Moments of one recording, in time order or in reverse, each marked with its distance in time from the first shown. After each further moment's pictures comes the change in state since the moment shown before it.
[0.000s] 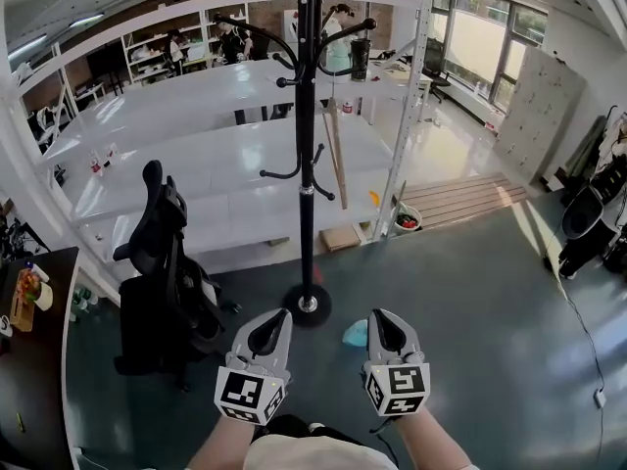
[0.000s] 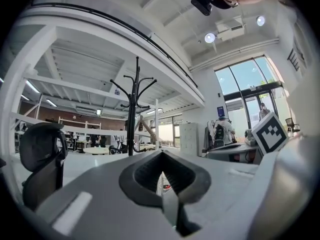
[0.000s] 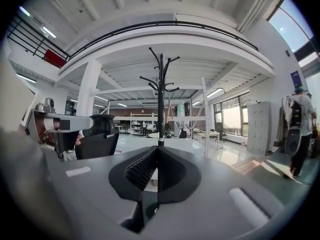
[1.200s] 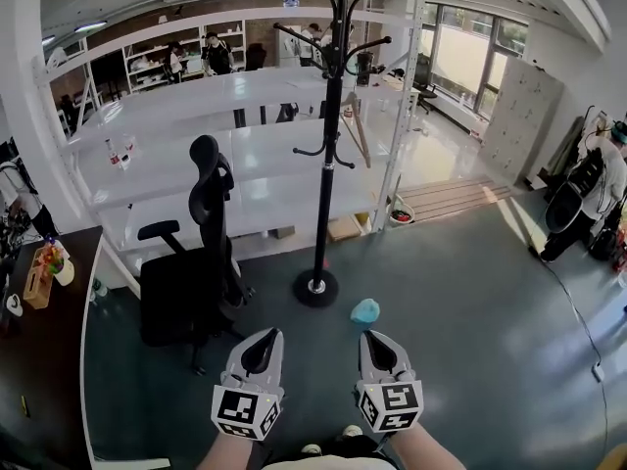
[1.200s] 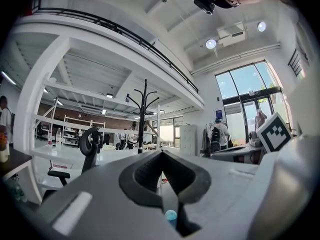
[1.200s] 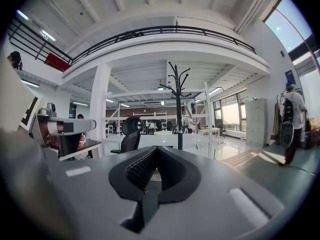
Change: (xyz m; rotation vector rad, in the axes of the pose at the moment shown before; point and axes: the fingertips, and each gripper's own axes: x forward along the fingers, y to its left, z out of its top) left arm -0.281 -0.018 0.009 -0.028 -0.007 0.022; right arm -0.205 0.201 -0.021 0.031 0.011 0.002
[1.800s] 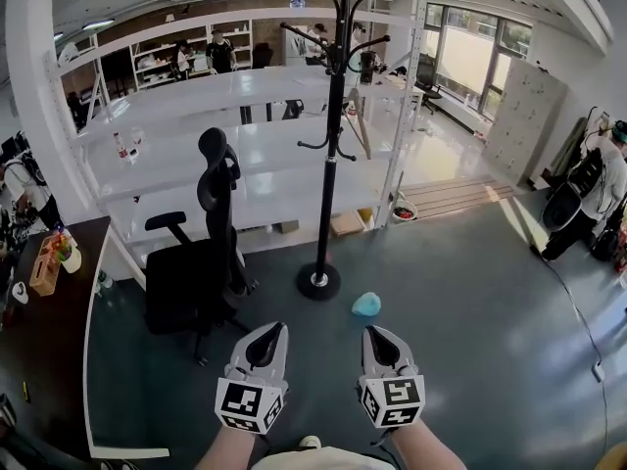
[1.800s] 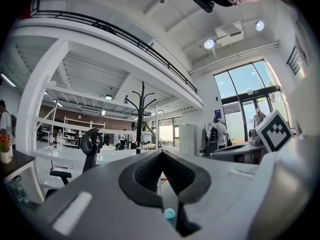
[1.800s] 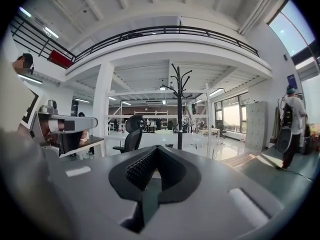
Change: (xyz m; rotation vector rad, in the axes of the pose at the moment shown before) left arm -0.033 -0.030 0.005 0.009 -0.005 -0.001; right arm -0.044 0.008 0.001 -0.035 0.014 0.006
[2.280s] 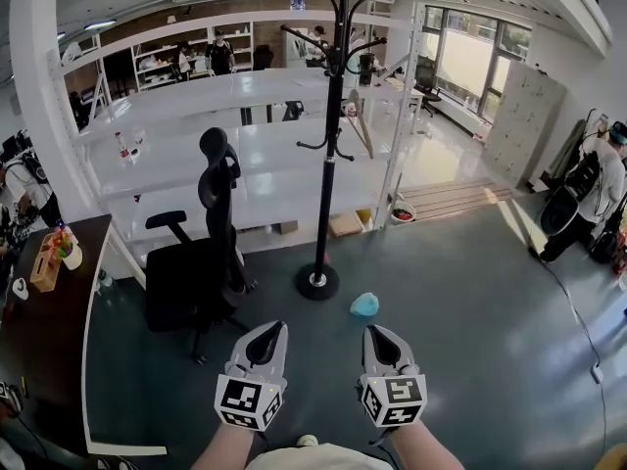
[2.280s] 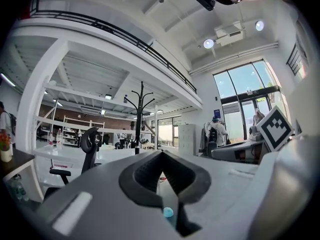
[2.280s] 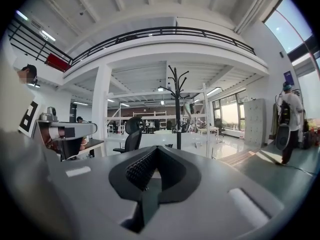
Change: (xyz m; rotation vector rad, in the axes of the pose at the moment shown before) left arm -0.008 -0.011 -0.003 -0.002 0.010 -0.009; right arm -0.018 -0.003 0.004 0.039 -0.005 -0.010
